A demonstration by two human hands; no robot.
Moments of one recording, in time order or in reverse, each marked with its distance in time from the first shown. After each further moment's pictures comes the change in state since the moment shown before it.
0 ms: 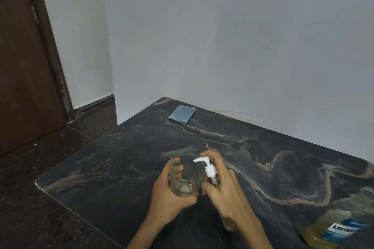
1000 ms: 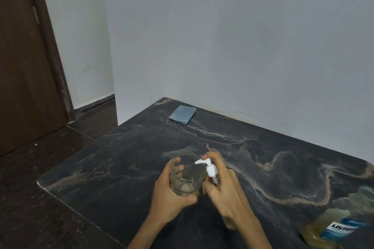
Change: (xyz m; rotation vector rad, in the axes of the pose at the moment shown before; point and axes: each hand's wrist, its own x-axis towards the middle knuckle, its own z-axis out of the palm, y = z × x) left_hand 0.002 -0.006 0.001 -0.019 -0.013 0.007; right_hand 0.000 0.001 0.001 -0.030 0.035 -0.015
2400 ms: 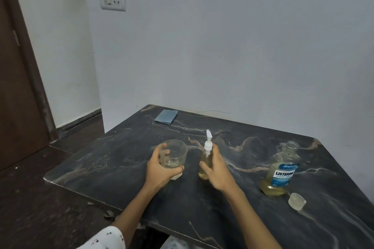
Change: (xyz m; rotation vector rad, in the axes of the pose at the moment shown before) left_hand 0.002 0.002 0.001 0.056 0.014 0.064; right_hand -0.040 0.020 -0.020 0.036 0.120 0.107
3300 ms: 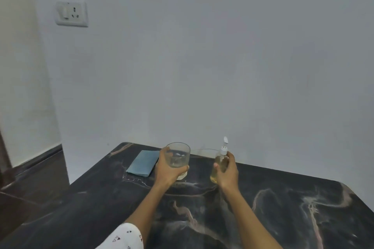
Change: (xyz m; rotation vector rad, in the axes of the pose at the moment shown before) left_hand 0.254 -0.010 0.117 0.019 -0.057 -0.043; right_hand 0.229 0.094 -0.032 0.243 0.496 0.338
